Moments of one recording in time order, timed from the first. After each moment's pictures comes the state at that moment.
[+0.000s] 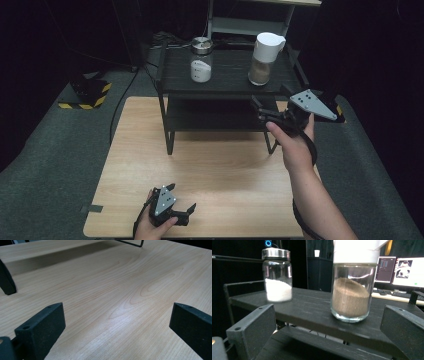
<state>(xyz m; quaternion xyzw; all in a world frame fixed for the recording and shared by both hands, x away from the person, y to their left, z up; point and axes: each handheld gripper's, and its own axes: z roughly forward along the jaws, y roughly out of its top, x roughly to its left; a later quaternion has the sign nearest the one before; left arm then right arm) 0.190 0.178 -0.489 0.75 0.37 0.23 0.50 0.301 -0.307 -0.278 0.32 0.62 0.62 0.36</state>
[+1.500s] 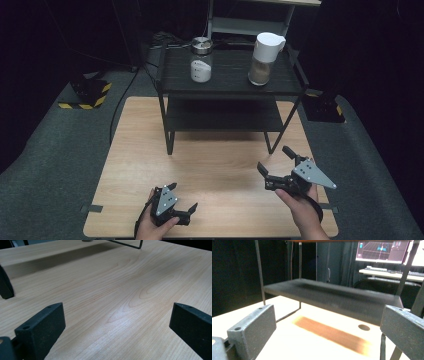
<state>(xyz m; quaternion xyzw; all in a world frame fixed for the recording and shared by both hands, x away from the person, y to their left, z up) 0.192 0.176 -0.491 0.75 0.36 0.23 0.51 0.225 -0.364 -0.401 0.31 0.66 0.59 0.33</state>
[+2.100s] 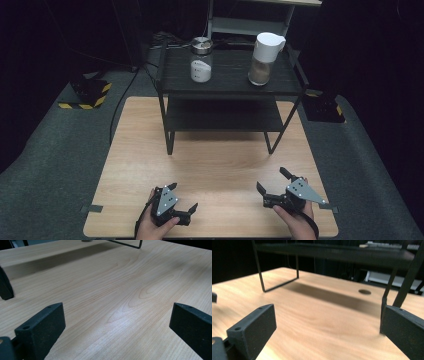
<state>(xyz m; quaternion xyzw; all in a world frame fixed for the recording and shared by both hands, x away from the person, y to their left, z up) 0.192 0.175 -0.490 0.75 0.36 0.23 0.51 0.210 -0.375 -0.457 0.35 0.70 0.54 0.31</state>
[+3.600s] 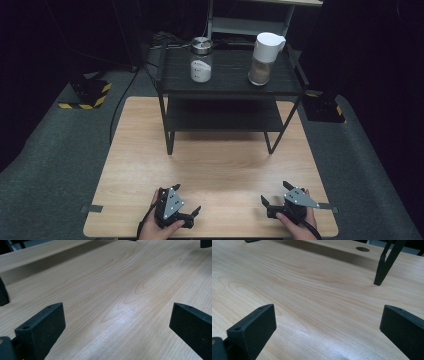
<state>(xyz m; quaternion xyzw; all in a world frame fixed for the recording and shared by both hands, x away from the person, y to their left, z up) 0.190 0.161 -0.485 0.77 0.33 0.25 0.48 0.210 -0.386 -0.471 0.38 0.76 0.45 0.29</state>
